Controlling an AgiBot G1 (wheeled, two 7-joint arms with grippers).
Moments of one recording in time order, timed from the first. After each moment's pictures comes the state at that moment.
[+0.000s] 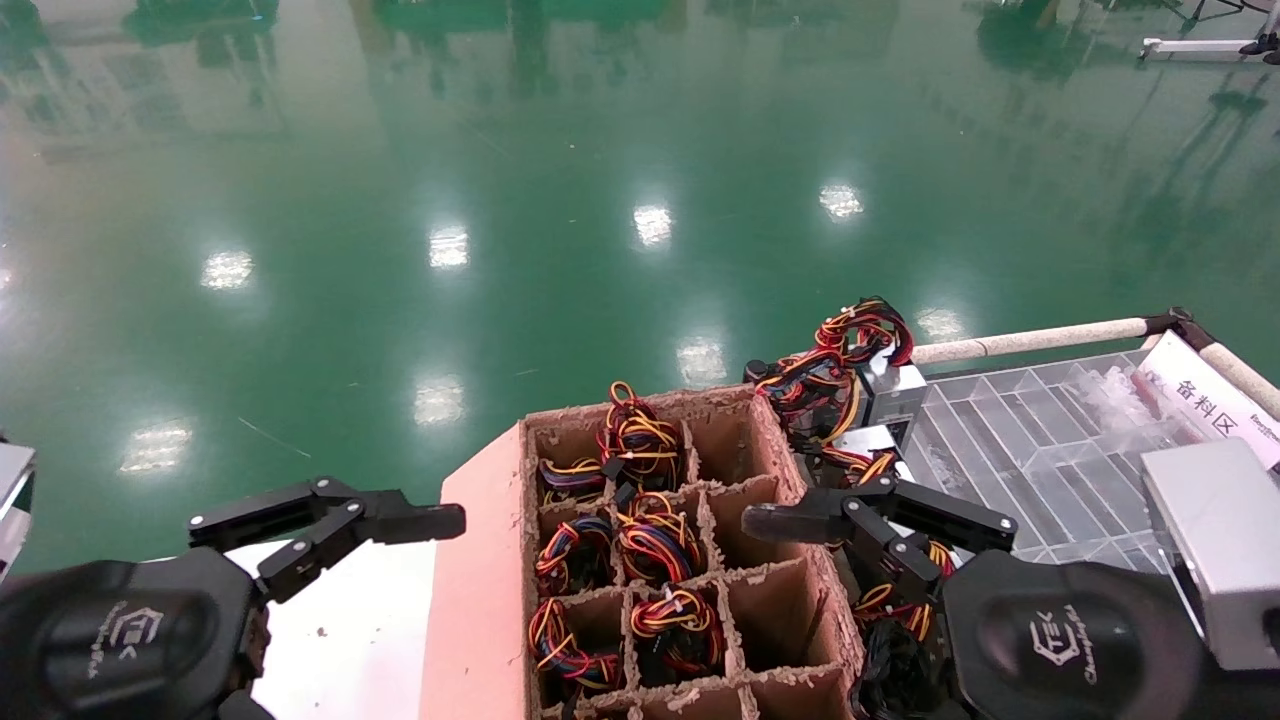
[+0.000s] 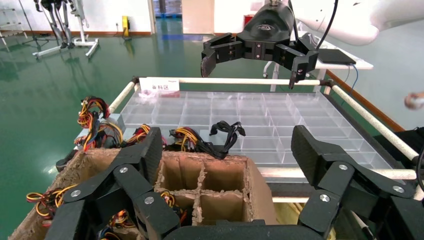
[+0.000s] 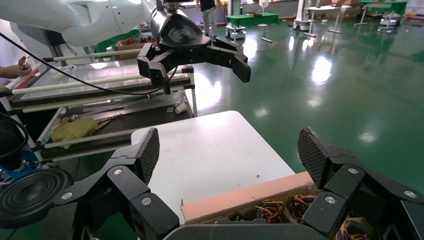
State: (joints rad) left arm -1.09 0.59 0.34 -1.27 0.69 1.47 -0.16; right arm 1.08 -0.61 -0.28 1.28 -0.73 -1.49 0.19
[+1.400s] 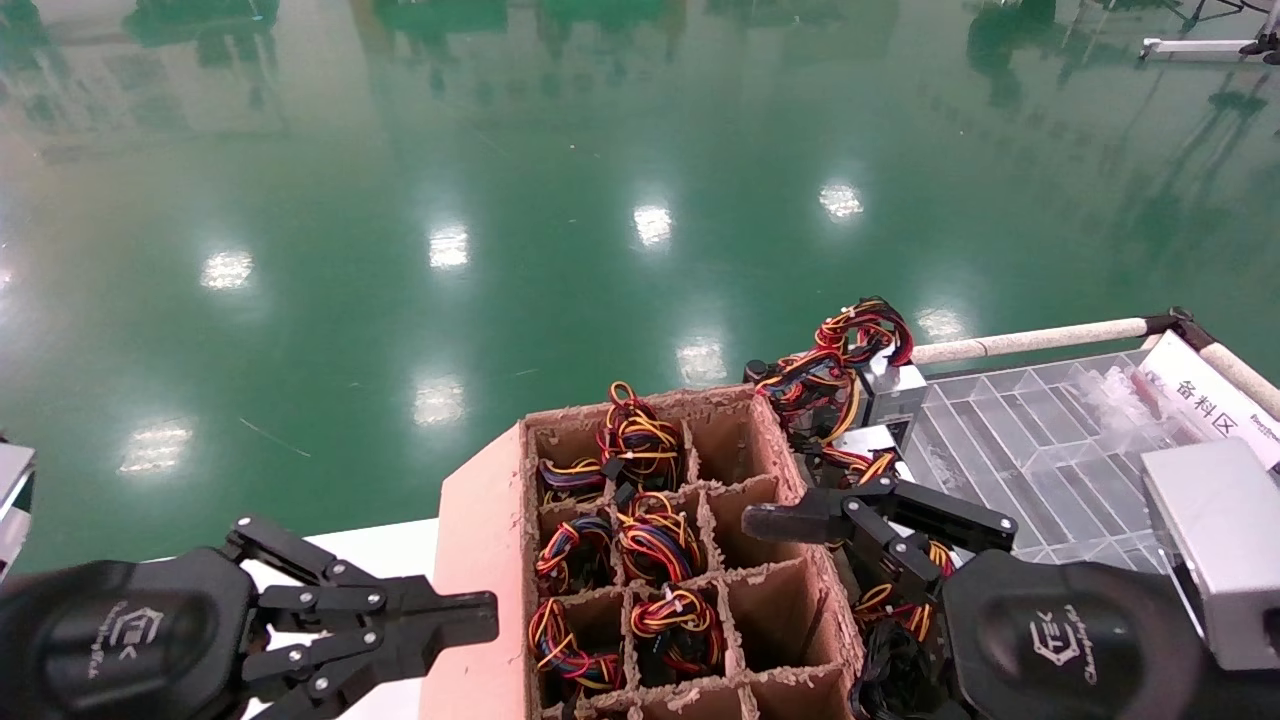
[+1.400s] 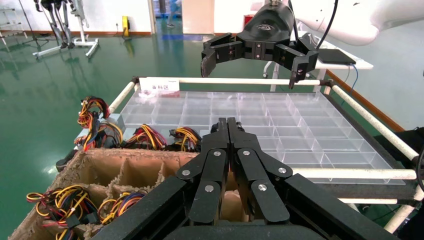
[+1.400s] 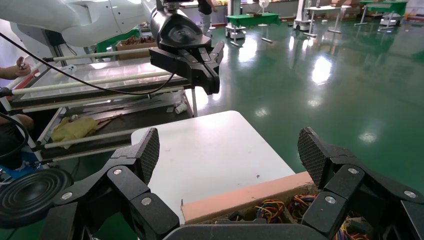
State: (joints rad) left arm -1.09 0.59 0.34 -1.27 0.69 1.47 -0.16; right arm 1.08 -0.61 -0.28 1.28 -0.73 -1.49 0.19
